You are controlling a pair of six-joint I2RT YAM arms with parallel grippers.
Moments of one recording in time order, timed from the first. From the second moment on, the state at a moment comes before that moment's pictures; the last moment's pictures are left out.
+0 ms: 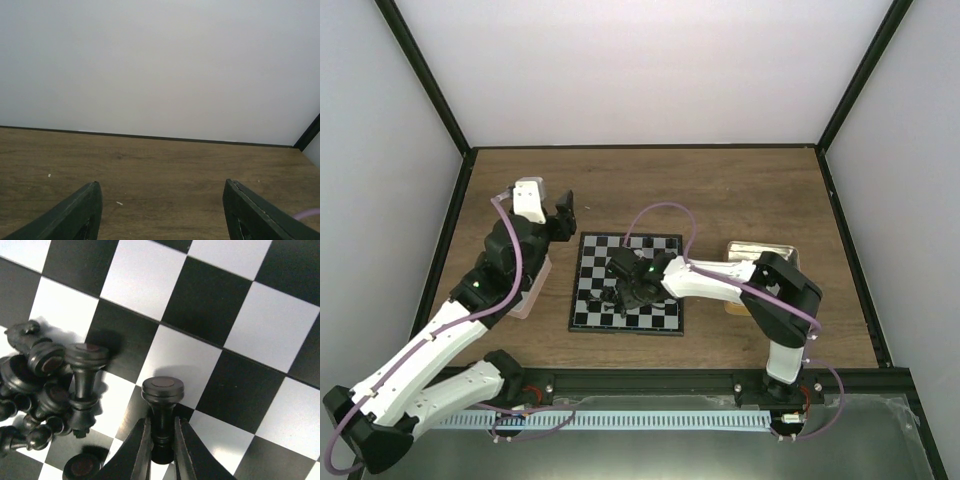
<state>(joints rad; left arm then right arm) -0.67 0.86 0.88 -0.15 -0.48 -0.29 1.03 1.81 1.16 -0.58 0.13 0.66</state>
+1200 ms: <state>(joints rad) -0.49 1.25 0.93 -0.28 0.77 -0.55 1.02 1.20 0.74 0.10 0.15 0.17</state>
